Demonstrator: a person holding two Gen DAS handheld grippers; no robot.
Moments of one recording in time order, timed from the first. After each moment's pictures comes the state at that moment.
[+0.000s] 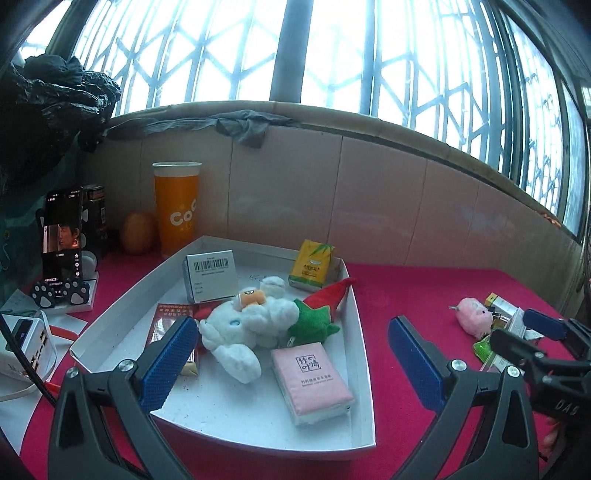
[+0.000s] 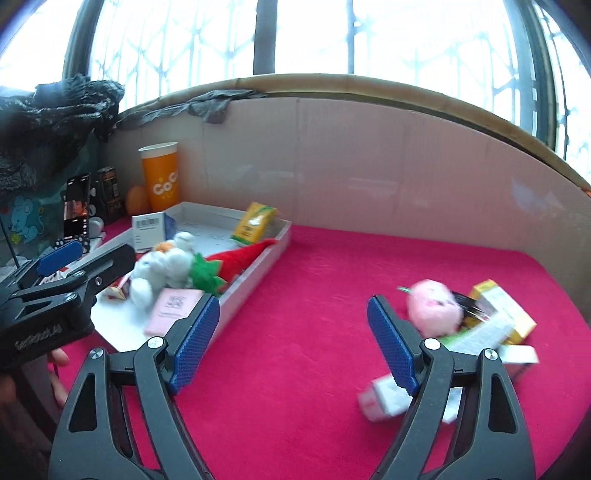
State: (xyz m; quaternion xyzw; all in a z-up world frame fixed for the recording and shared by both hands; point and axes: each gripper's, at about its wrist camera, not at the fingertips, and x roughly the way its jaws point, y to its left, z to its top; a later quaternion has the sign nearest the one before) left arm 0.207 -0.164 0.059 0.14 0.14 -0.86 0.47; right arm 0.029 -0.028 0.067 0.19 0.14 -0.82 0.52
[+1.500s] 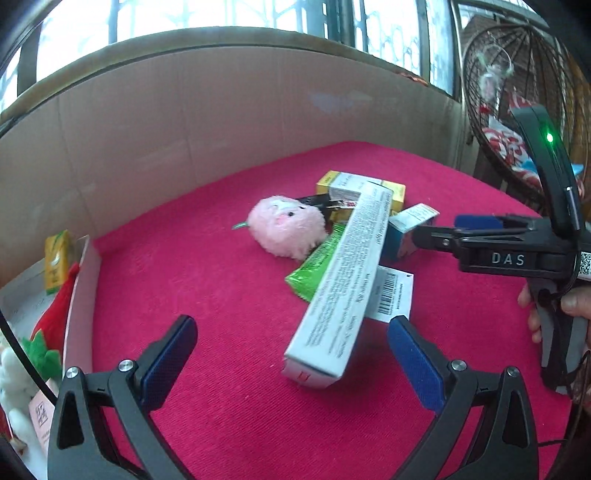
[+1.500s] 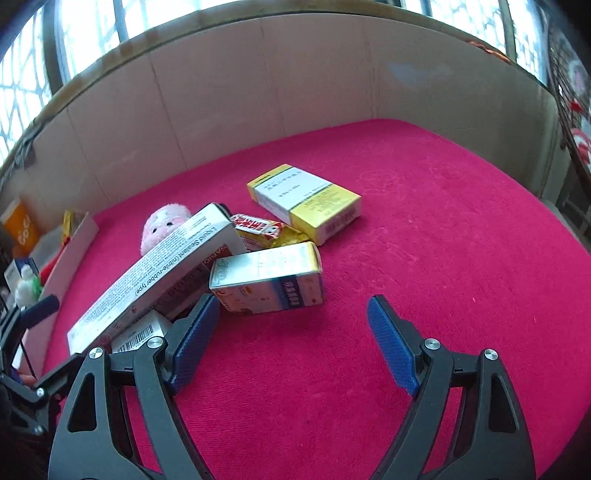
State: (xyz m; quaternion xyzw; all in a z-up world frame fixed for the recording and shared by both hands) left arm -0.006 -0.093 0.013 0.34 0.04 -0.92 0.18; right arm -0.155 0.072 0.023 0.36 0.08 -0.86 0.36
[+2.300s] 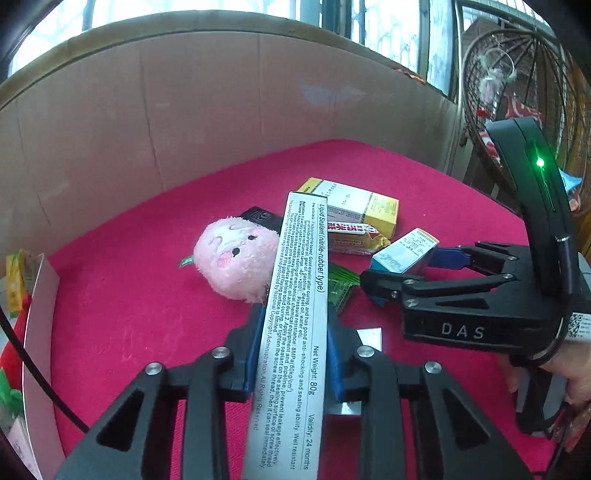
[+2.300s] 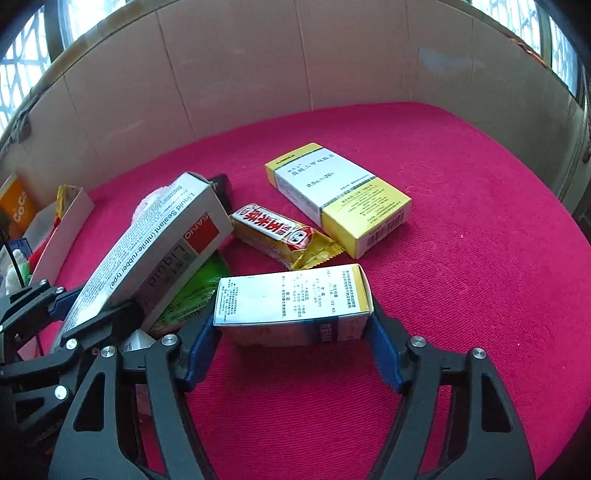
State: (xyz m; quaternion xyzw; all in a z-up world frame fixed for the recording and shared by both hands) left arm -0.052 -0.098 0.012 0.34 0.07 -0.92 0.16; right arm -0.175 0.037 0.009 0.40 0.11 -0.83 0.38
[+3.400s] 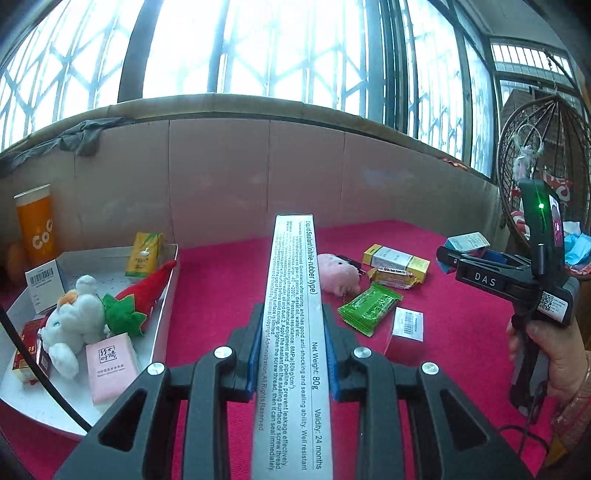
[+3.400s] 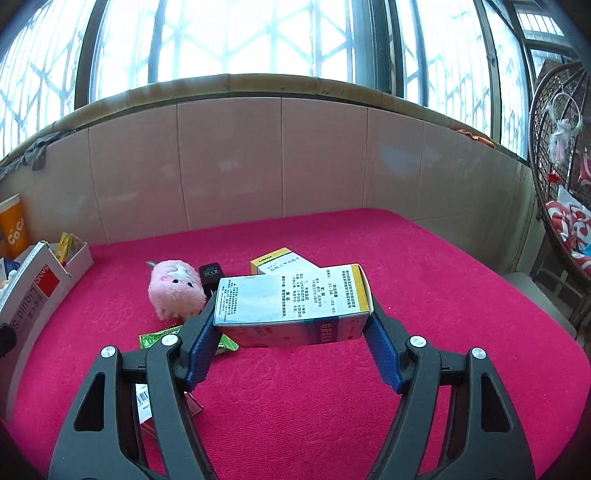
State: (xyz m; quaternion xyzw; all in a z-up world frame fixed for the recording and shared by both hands) left arm 0.101 -0.087 0.039 0.18 0.08 -0.94 0.28; right arm -0.118 0.073 0.051 0.21 0.08 -0.92 0.33
